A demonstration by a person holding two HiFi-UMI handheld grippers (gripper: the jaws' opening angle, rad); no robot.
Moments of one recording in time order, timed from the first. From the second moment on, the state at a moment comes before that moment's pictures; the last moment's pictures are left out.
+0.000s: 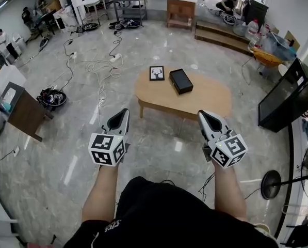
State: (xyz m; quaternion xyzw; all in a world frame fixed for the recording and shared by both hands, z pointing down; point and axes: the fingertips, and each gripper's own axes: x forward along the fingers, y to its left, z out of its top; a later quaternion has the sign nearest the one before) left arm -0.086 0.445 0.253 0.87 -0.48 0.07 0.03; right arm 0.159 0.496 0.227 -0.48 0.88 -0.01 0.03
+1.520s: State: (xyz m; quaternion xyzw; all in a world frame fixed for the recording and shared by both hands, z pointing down) left arm -0.171 0.157 0.307 0.89 -0.44 0.06 0.10; right arm 0.037 0.218 0.289 -0.47 0.87 -0.11 -0.05
